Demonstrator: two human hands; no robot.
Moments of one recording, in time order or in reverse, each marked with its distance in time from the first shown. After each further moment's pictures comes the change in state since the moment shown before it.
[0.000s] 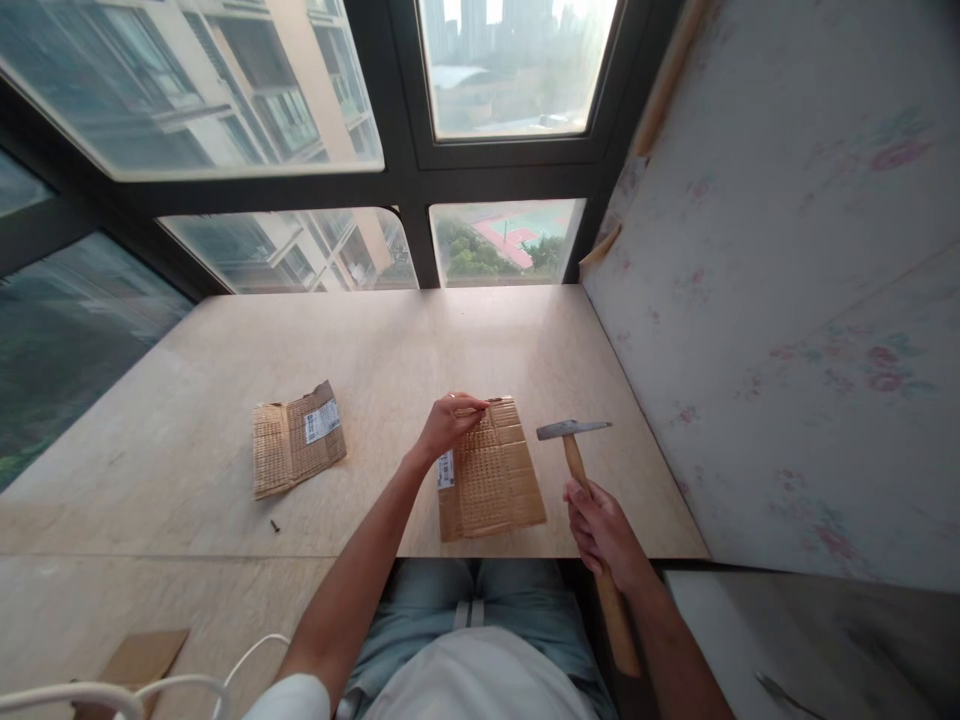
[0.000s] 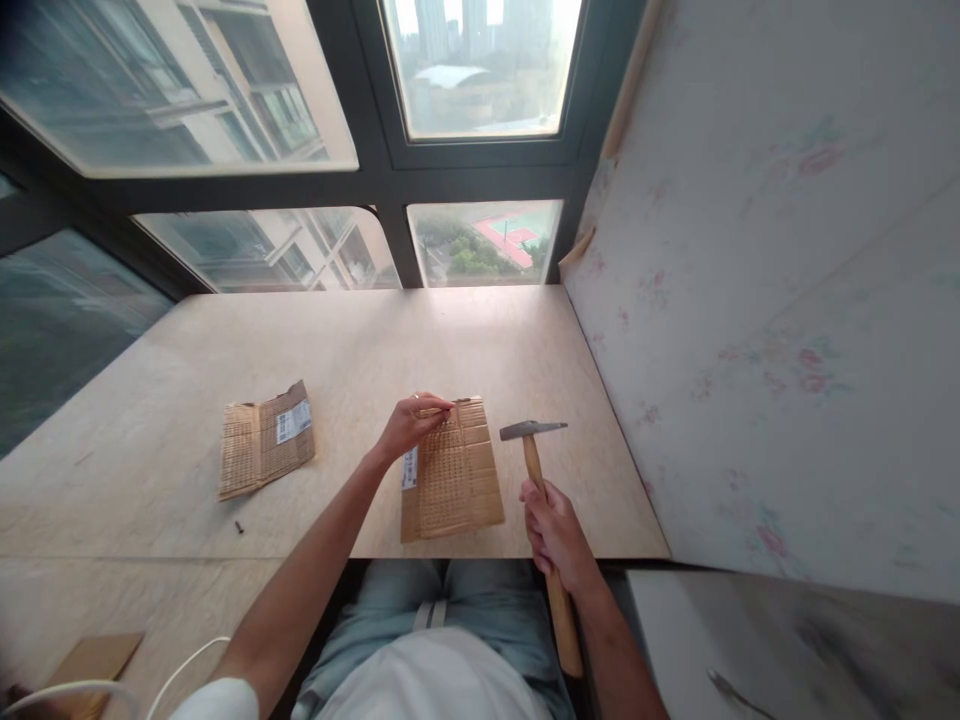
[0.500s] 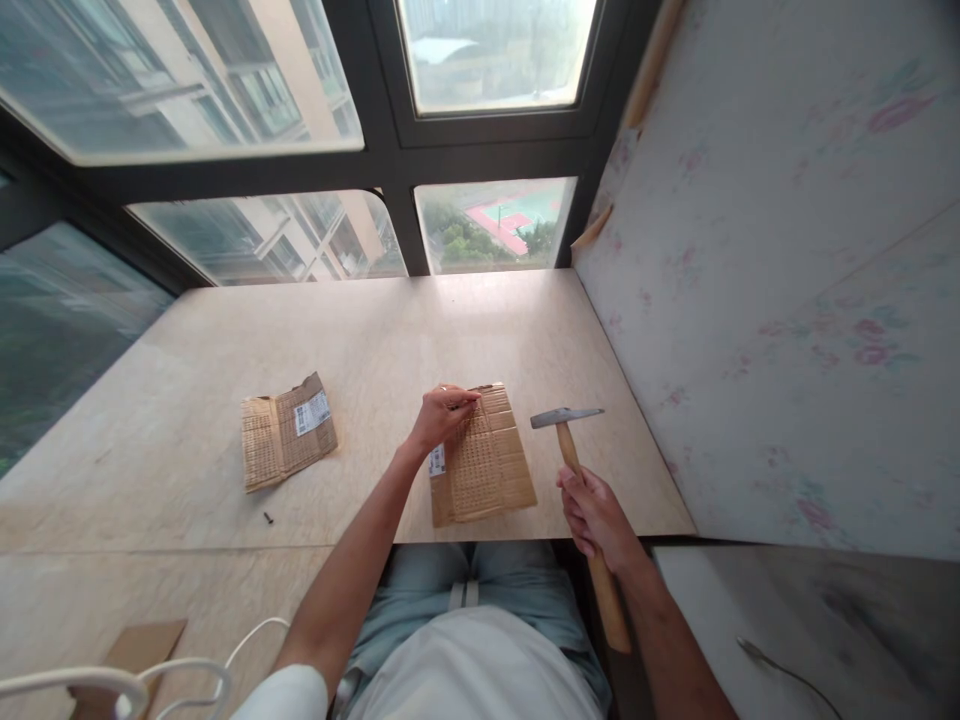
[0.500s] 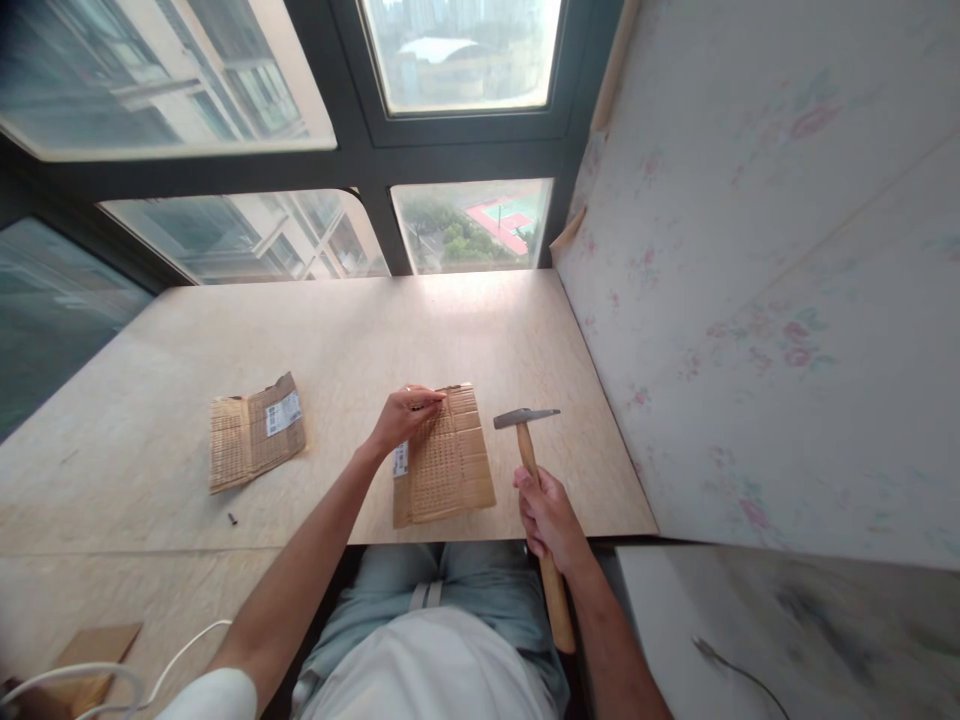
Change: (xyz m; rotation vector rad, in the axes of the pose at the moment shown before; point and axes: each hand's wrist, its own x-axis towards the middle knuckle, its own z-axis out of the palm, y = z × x) left_hand -0.006 -0.007 0.007 0.076 0.013 0.009; right_hand -0.002 0.003 -0.007 0.024 -0.011 -0.007
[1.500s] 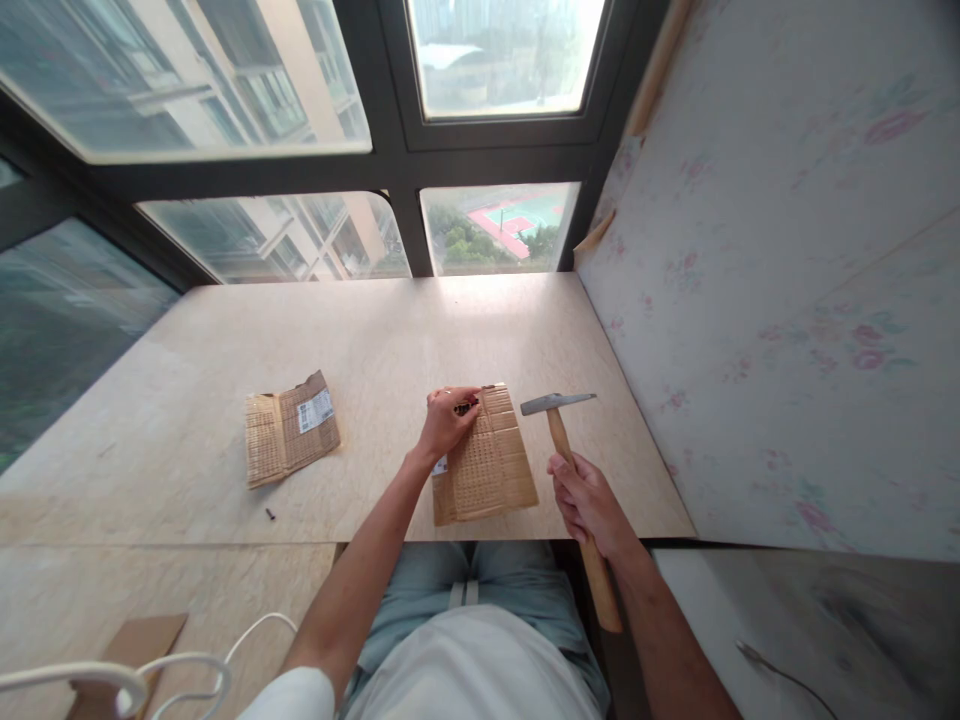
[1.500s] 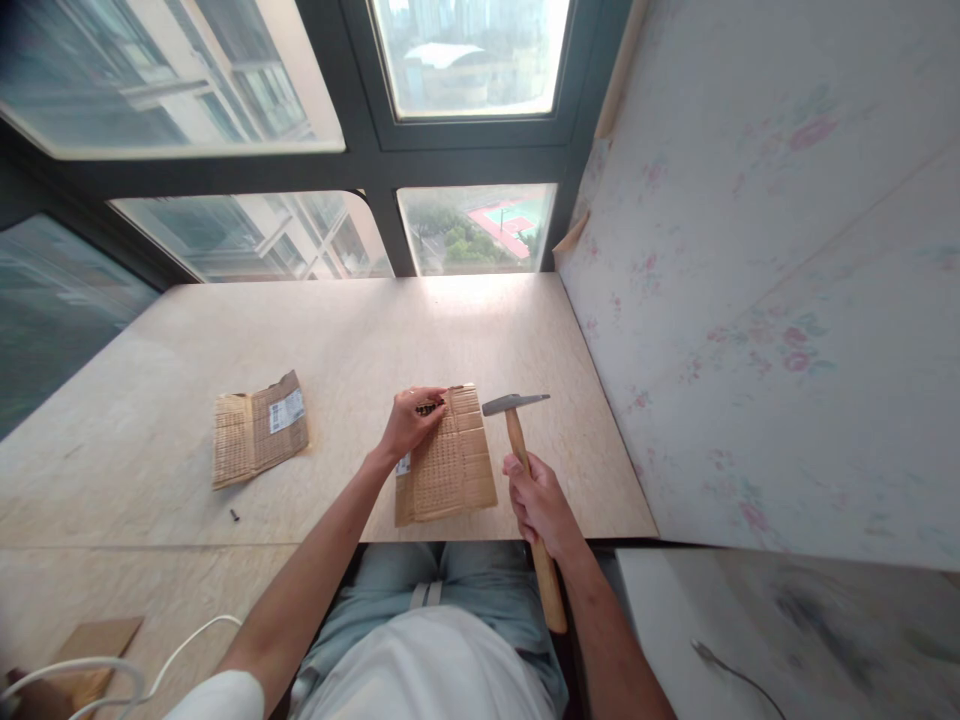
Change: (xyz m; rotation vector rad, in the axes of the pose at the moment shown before) left_hand -0.008 0.011 0.010 0.136 0.085 -0.028; right_hand -0.001 -0.027 0.020 -0.064 -0.029 -0.043
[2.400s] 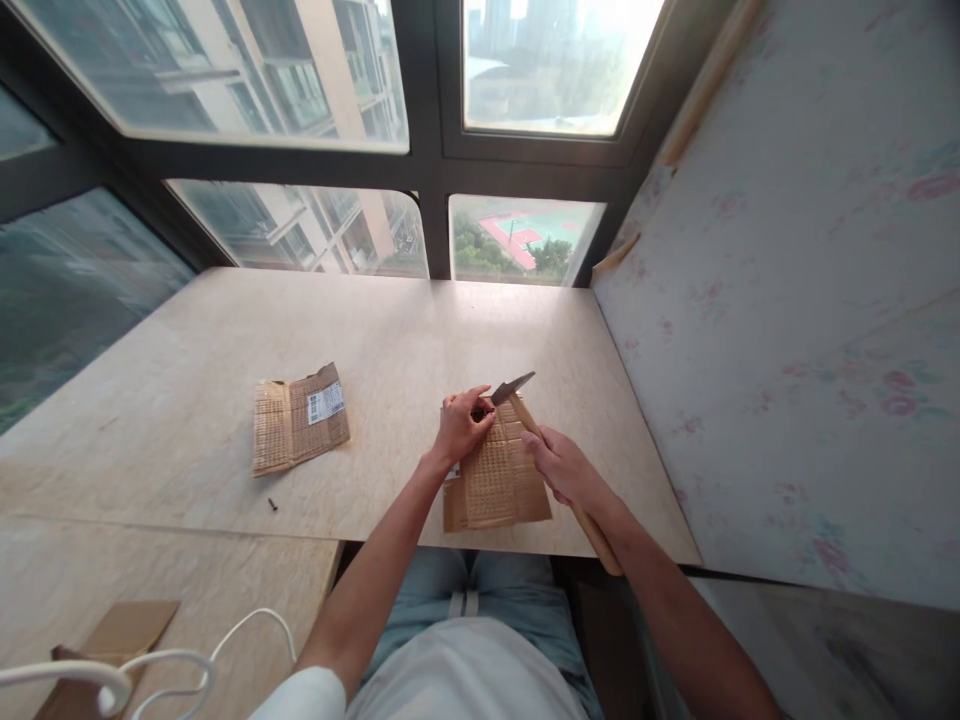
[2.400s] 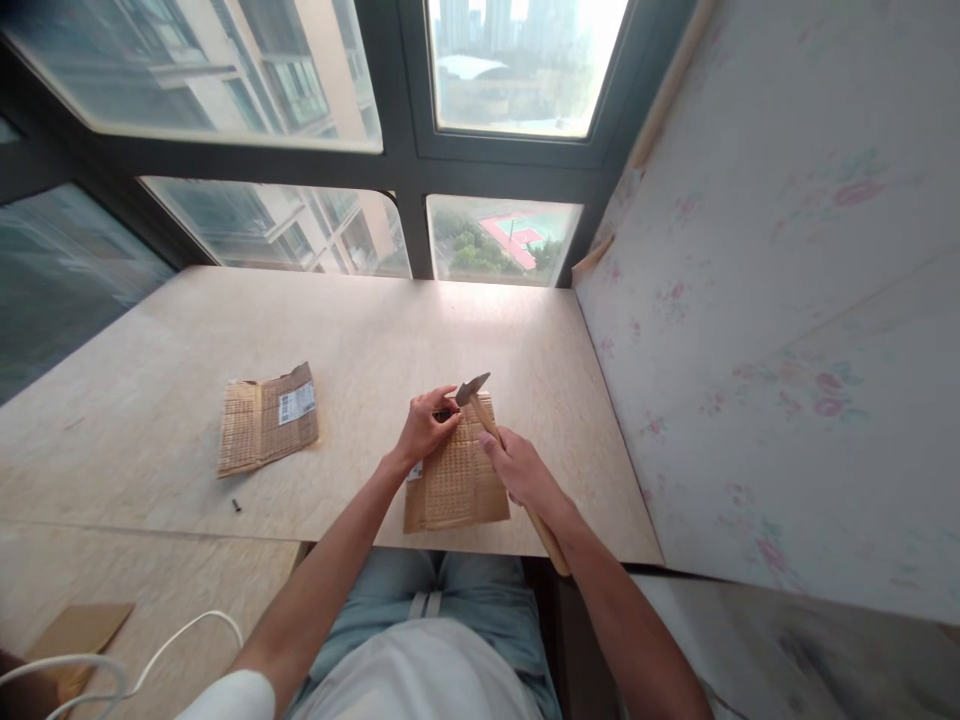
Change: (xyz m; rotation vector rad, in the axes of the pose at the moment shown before) left_hand -0.003 0.002 0.002 -0.063 0.016 -0.061; right_hand 0.047 -0.038 0.035 -0.513 -0.124 -0.186
